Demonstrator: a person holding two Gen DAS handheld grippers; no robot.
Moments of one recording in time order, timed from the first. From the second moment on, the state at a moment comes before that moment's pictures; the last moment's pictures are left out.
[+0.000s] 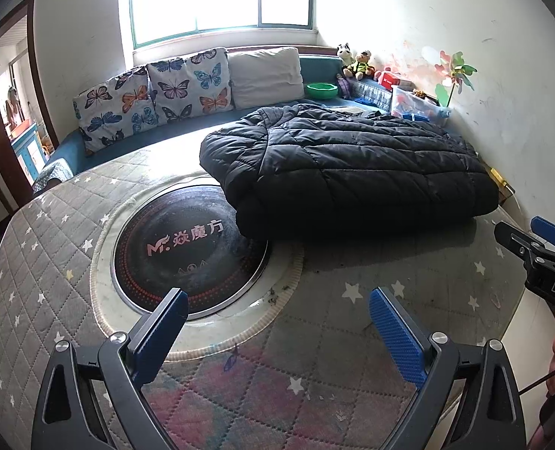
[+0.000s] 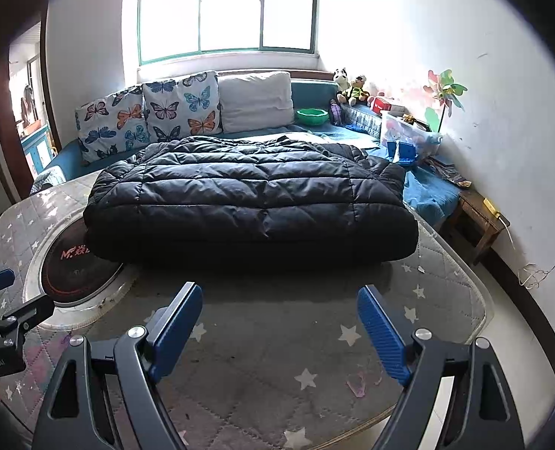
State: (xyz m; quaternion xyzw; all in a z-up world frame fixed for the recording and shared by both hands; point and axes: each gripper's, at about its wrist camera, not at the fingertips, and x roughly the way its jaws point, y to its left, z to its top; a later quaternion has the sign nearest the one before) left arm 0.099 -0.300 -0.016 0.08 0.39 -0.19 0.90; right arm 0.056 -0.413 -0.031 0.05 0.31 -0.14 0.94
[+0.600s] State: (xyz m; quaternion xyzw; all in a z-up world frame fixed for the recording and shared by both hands) left arm 0.096 -0.300 -0.015 0.08 0.39 -0.19 0.90; right arm 0.055 -0.412 -0.029 0.05 0.31 -0.14 0.94
